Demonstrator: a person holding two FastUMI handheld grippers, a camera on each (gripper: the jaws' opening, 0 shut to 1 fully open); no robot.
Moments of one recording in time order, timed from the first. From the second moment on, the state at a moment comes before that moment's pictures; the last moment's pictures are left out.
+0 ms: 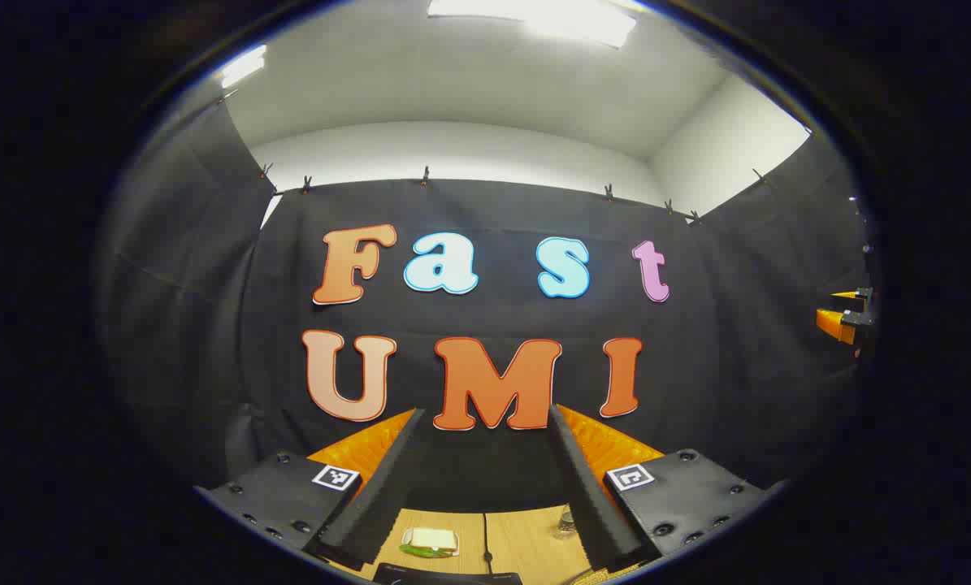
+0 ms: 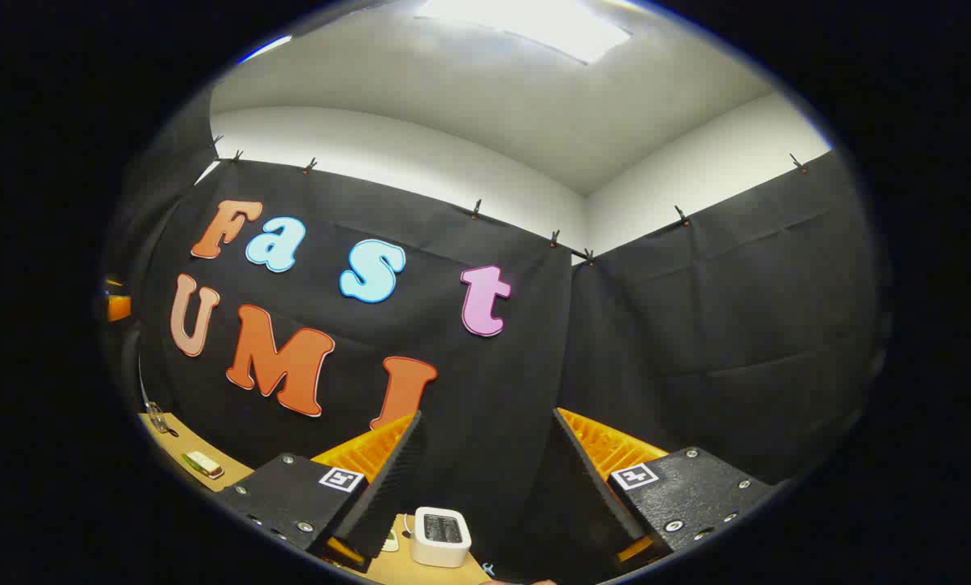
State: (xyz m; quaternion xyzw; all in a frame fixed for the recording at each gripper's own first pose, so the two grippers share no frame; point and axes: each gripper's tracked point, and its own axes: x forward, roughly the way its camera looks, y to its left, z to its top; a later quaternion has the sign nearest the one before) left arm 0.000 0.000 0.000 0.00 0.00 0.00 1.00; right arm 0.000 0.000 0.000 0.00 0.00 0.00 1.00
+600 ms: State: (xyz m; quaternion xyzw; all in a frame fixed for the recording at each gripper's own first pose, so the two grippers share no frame) left arm -0.001 -0.008 -0.005 -0.01 0.01 0.00 1.00; right arm -0.012 -0.026 -0.013 0.00 0.01 -0.03 1.00
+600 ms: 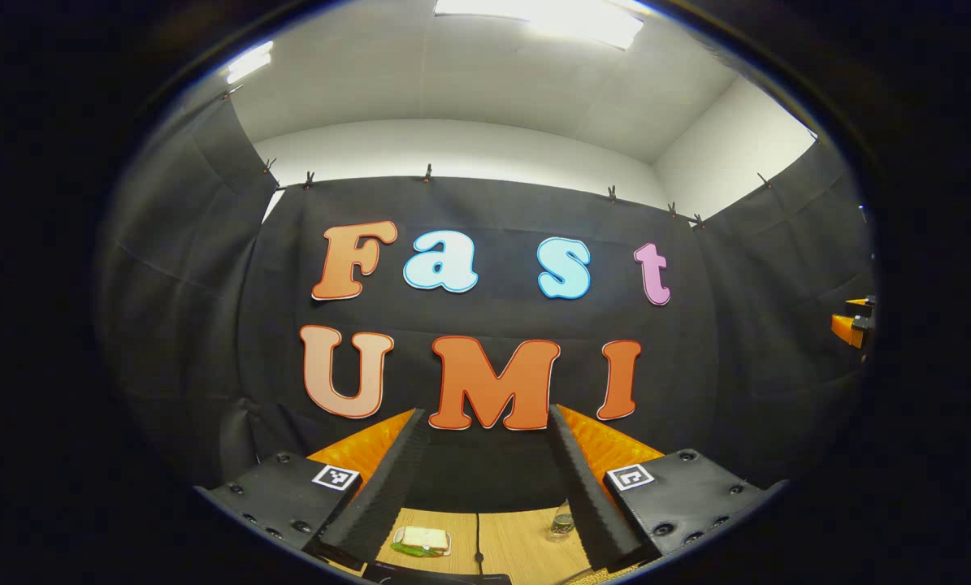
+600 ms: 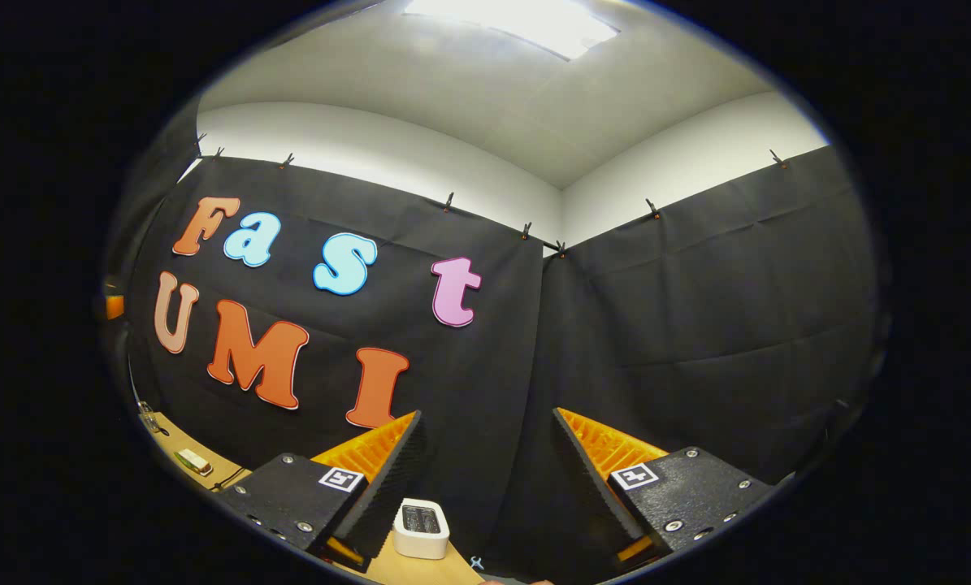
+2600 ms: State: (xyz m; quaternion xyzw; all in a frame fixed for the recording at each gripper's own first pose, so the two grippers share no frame) left arm -0.148 -0.185 -0.319 -0.08 0.54 0.00 0.84; right arm -0.018 -0.140 -0.110 0.02 0.06 0.00 1.00
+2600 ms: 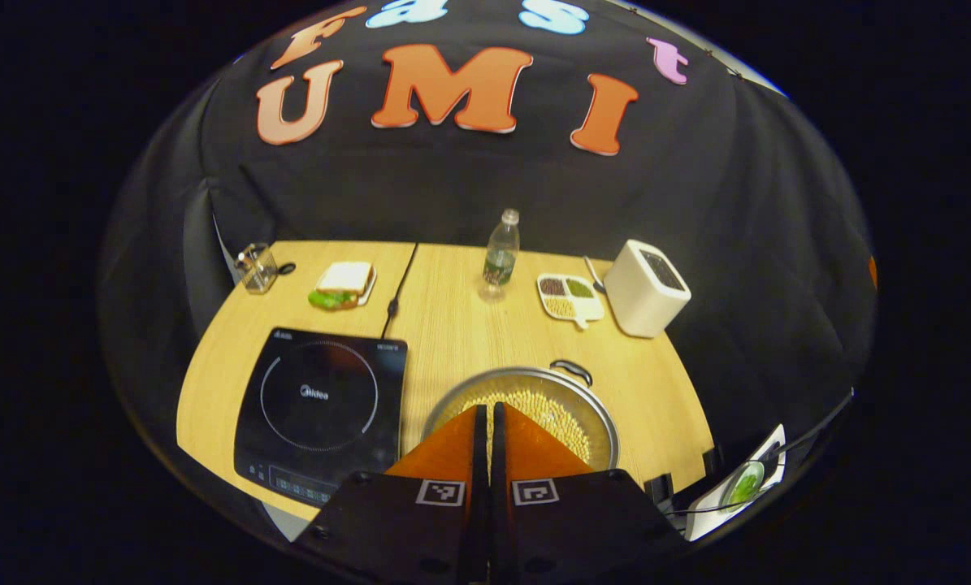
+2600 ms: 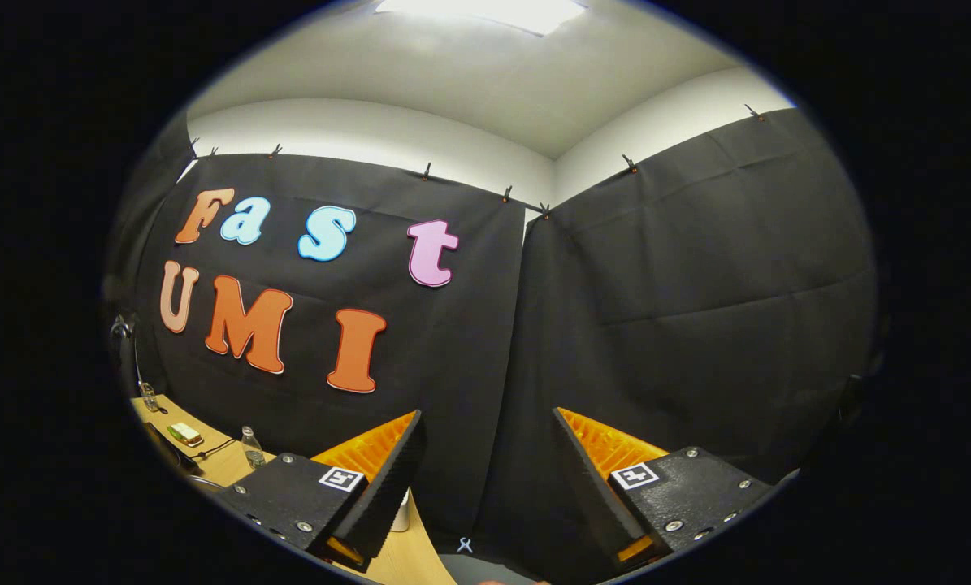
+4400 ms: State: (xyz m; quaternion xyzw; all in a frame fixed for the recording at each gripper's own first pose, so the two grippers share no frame) left arm -0.332 -0.200 -0.457 -0.13 0.79 0.08 0.59; right arm -0.024 -0.156 -0.162 0.03 0.11 -0.04 0.99
